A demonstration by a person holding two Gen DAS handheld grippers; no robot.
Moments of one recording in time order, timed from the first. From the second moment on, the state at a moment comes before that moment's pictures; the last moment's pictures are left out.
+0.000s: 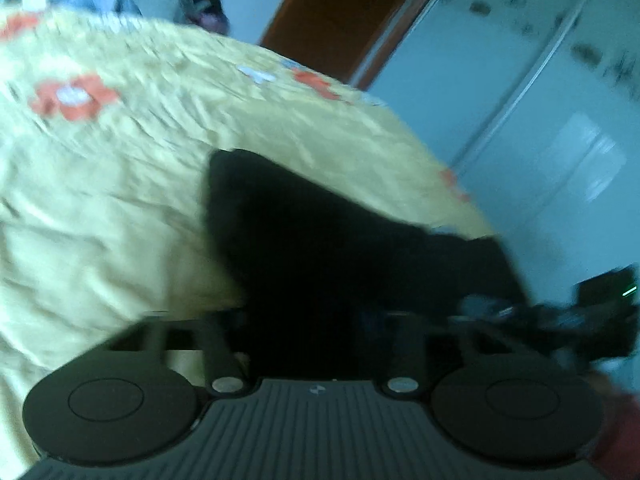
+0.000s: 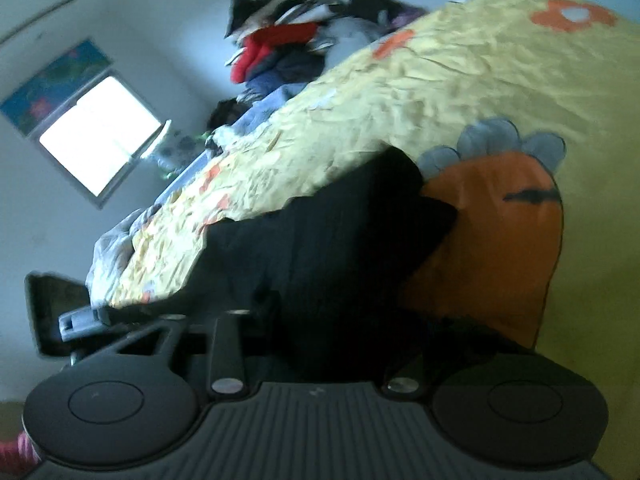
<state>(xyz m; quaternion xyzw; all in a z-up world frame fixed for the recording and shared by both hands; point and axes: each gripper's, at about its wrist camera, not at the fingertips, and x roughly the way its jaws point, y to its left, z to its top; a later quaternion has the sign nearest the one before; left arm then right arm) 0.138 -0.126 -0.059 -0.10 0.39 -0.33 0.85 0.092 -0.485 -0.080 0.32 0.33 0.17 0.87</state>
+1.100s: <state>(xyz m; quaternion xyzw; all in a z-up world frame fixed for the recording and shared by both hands) 0.185 0.023 -0.018 -0.02 0.34 -0.11 0.93 0.210 -0.356 -0.069 0.30 0.35 0.15 0.87</state>
